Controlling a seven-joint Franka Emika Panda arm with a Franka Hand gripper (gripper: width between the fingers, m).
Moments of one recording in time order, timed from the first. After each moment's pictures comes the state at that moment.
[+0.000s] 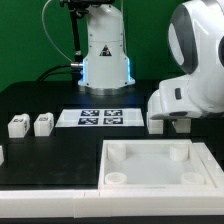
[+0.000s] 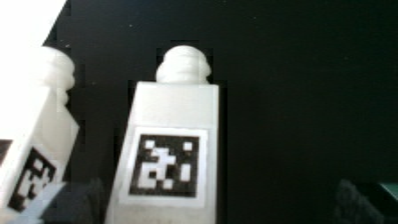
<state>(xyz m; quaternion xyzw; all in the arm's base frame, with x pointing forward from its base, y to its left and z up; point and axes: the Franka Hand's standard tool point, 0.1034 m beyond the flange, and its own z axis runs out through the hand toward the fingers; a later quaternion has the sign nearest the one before) 0.381 0.177 0.015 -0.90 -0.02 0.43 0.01</state>
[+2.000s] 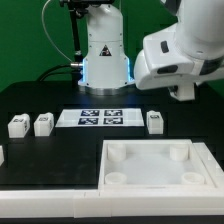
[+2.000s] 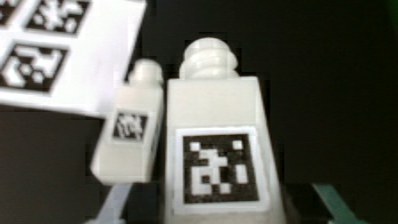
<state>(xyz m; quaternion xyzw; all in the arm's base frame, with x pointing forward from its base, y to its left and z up) 0.439 0.153 0.084 -0.94 -0.05 0.33 0.04</state>
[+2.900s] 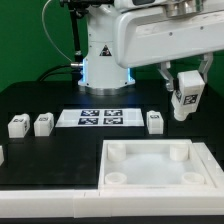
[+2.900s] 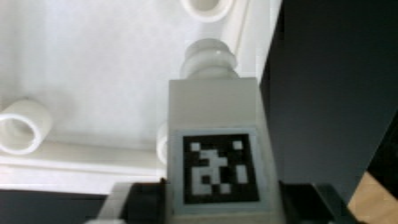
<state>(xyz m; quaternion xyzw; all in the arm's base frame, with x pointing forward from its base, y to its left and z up) 0.574 0.109 0.147 -0.99 -0.08 -0.10 0.06</state>
